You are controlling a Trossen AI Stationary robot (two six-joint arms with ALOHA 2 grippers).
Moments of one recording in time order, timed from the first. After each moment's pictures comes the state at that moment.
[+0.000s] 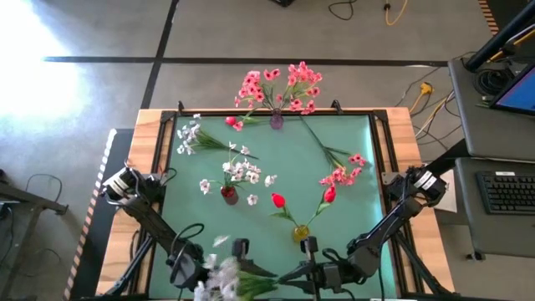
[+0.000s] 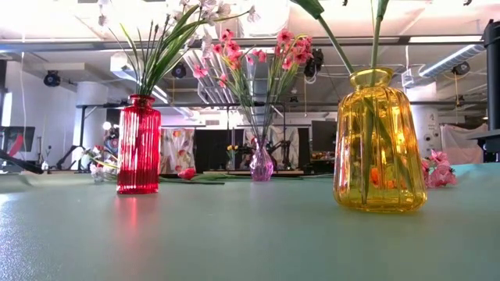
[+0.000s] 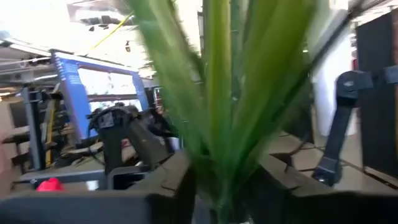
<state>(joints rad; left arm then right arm) -0.81 1.86 1.37 0.88 -0.75 0.36 0.78 1.89 1.19 1.10 0.61 -0.31</state>
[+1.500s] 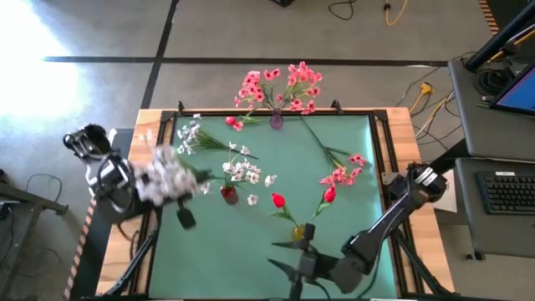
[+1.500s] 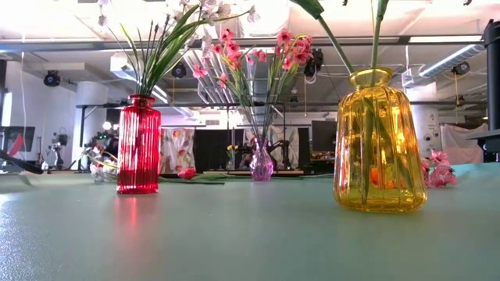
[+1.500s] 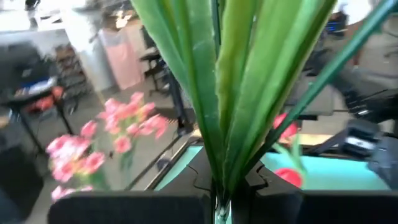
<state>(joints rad) -0.79 1.16 1.37 -0.43 -1.25 -0.08 0.74 1.86 1.39 0.41 1.00 -0.14</state>
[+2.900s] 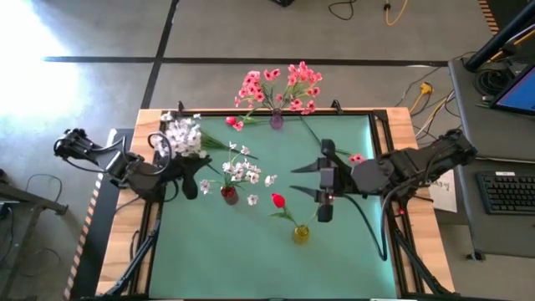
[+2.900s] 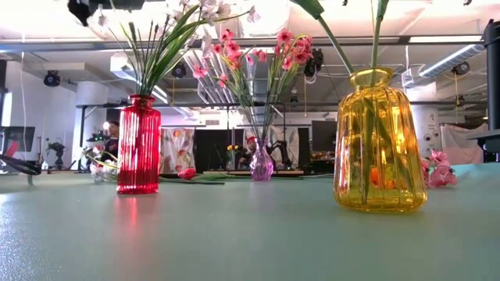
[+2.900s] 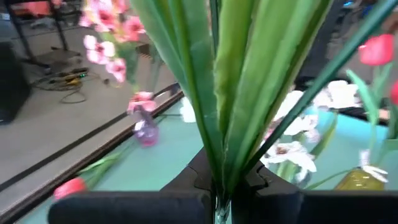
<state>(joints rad) -0.45 0.72 0.81 -0.49 -0.92 -0.42 0.40 1.40 1.58 -0.50 0.52 -0.12</state>
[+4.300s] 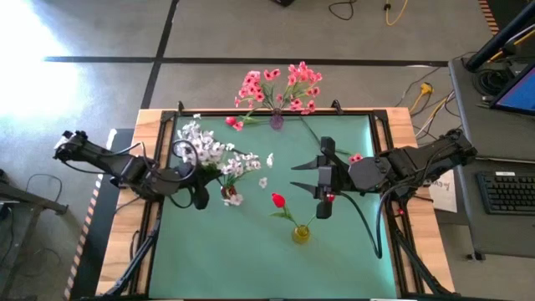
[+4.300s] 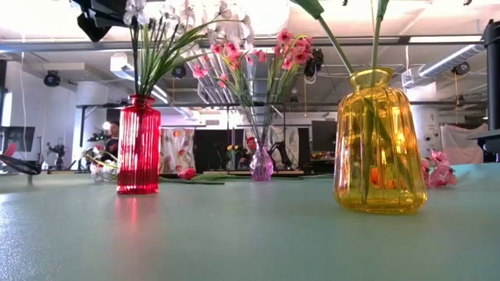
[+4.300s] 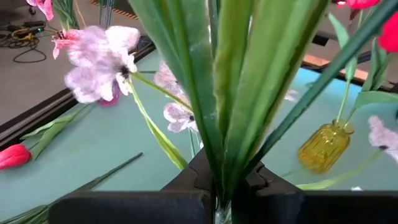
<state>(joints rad) -0.40 0.85 0.80 -0.50 -0.70 -0.54 0.37 1.40 1.58 -0.53 0.52 -0.16</state>
